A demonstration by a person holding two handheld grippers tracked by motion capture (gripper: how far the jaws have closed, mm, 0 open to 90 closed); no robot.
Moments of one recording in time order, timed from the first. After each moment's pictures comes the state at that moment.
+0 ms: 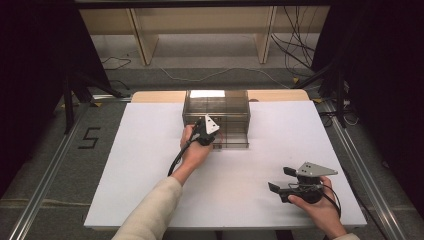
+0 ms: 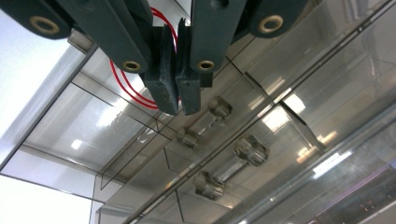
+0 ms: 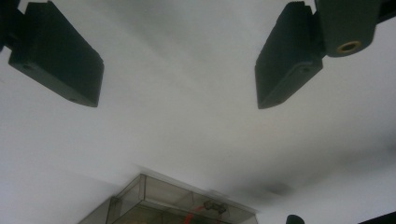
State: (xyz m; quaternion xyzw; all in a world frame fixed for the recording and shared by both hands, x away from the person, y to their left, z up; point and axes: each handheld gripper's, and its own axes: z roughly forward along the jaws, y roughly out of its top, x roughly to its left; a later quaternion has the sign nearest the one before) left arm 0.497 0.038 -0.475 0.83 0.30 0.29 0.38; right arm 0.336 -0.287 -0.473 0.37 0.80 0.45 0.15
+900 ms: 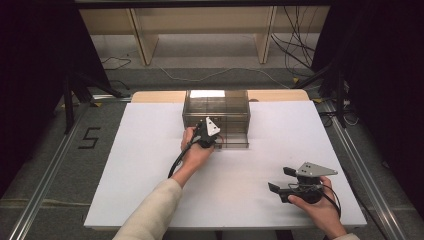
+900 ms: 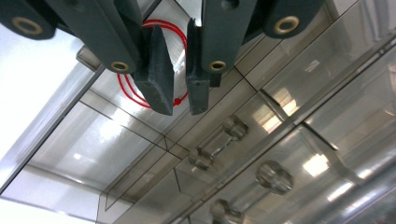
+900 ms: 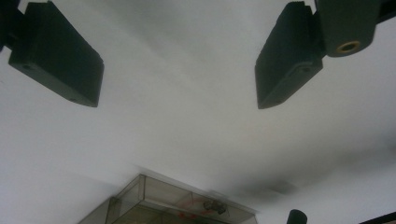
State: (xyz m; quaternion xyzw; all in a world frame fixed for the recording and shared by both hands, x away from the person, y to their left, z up) left arm 0.492 0.037 -0.477 0.83 0.30 0.28 0.37; right arm 0.335 -0.287 -0.473 0.37 0.80 0.45 0.15
